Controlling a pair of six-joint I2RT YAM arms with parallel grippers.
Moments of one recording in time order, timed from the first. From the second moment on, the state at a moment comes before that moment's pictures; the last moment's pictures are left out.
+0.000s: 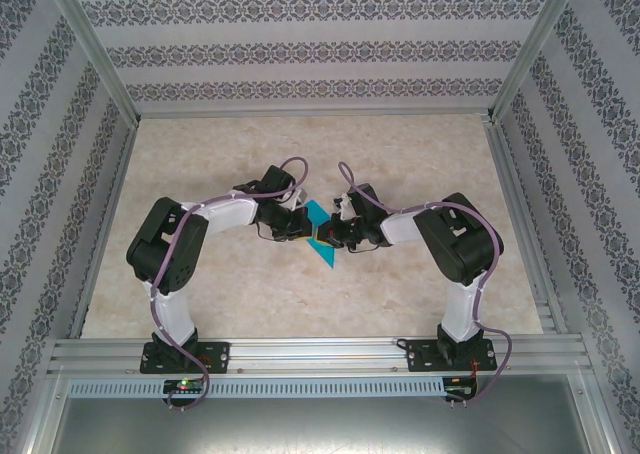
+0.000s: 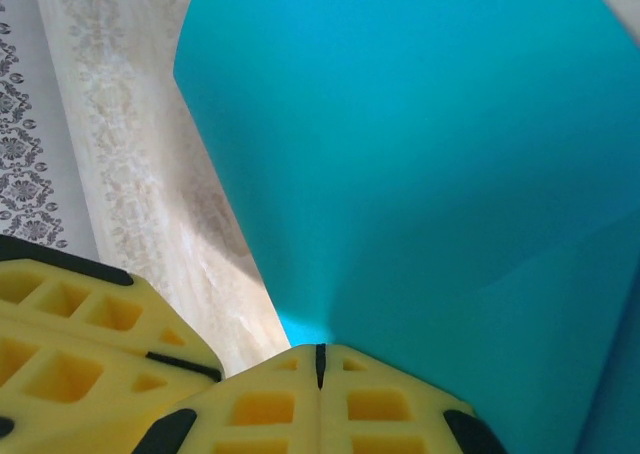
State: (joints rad) left arm -0.48 1.87 1.13 -0.39 0.56 -0.59; right arm 0.52 1.92 0.85 0.21 -0.69 0.88
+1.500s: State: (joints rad) left arm -0.49 1.92 1.06 -0.26 0.60 -0.63; right arm 0.51 1.91 0.83 0.23 -0.70 0.89
